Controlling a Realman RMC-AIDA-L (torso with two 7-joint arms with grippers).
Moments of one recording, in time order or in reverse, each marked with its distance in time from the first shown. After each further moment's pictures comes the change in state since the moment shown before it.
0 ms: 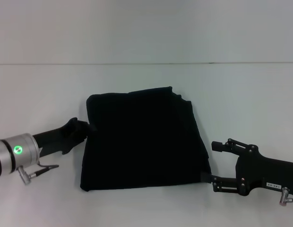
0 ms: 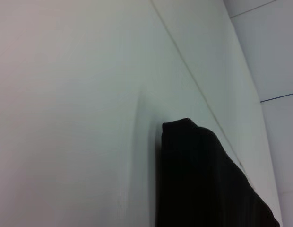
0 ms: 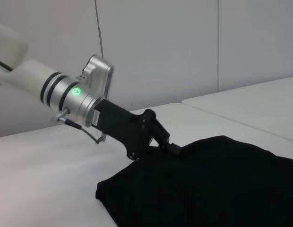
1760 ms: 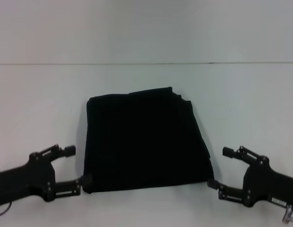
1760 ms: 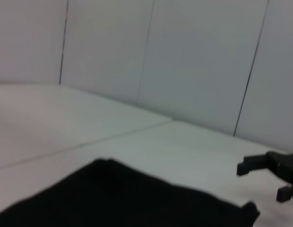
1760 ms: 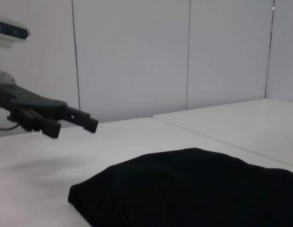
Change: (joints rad) left arm 0.207 -0.008 -0.219 0.220 0.192 0.609 1.233; right arm -0.077 0.003 0.097 0.135 0.050 0.019 -0.259
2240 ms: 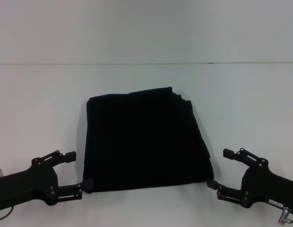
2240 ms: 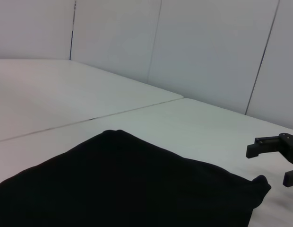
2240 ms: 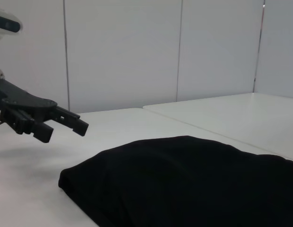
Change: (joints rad) left arm 0.001 -0.009 0.000 -0.011 0.031 -0.054 0.007; right arm 0.000 0.001 0.015 0.045 0.011 0.048 -0.064
